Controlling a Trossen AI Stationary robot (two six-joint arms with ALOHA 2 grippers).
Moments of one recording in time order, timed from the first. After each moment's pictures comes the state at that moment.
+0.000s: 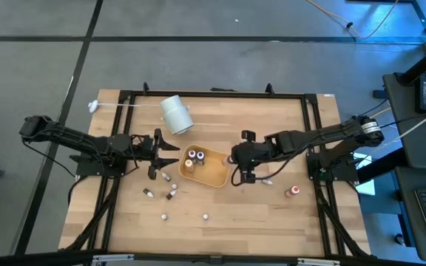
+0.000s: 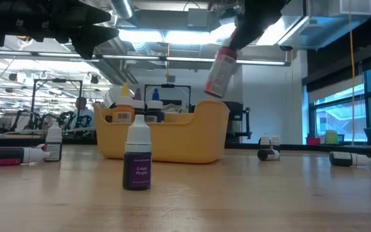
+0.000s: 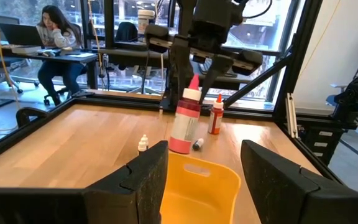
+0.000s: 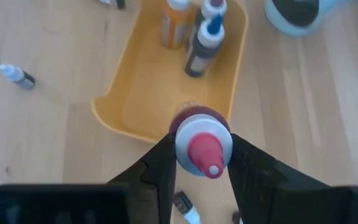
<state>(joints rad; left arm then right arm) -0.14 0.73 0.22 0.51 -0.16 -0.12 0.18 1.53 1.29 -0.70 0.23 0.10</state>
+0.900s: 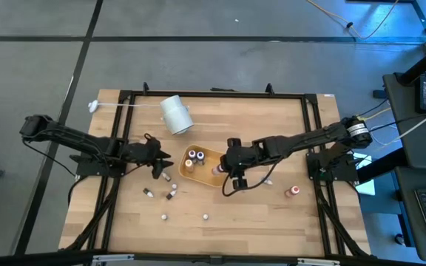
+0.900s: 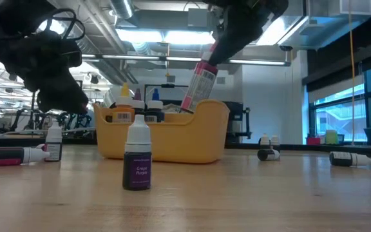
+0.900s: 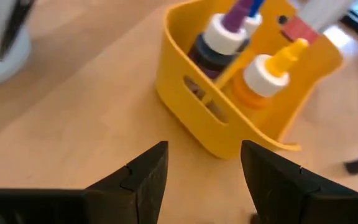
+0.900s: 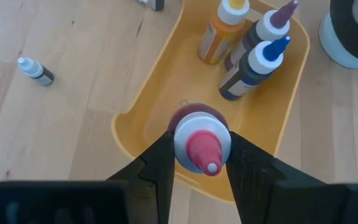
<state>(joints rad) -0.14 0.77 0.22 -0.07 -0.26 -0.69 0.17 1.66 1.29 -0.56 0.12 -0.04</state>
